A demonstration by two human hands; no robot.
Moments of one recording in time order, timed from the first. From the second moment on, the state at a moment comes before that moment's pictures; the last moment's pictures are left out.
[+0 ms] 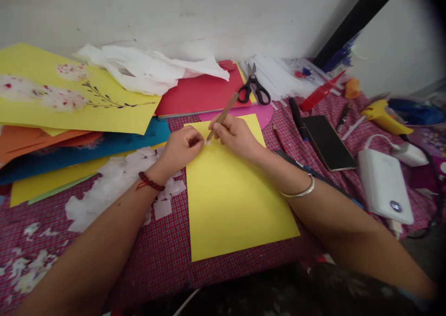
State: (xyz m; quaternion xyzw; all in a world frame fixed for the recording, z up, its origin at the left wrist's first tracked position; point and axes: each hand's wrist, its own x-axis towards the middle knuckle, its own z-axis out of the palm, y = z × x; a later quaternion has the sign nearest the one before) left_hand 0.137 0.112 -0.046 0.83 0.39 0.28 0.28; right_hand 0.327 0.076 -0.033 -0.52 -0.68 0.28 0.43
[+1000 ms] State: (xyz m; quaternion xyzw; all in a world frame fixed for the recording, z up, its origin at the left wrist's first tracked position) left_hand 0.137 0.121 -0.061 0.79 0.37 0.34 0.35; right_hand 0.322 0.079 -0.047 -0.56 -0.65 0.28 0.44
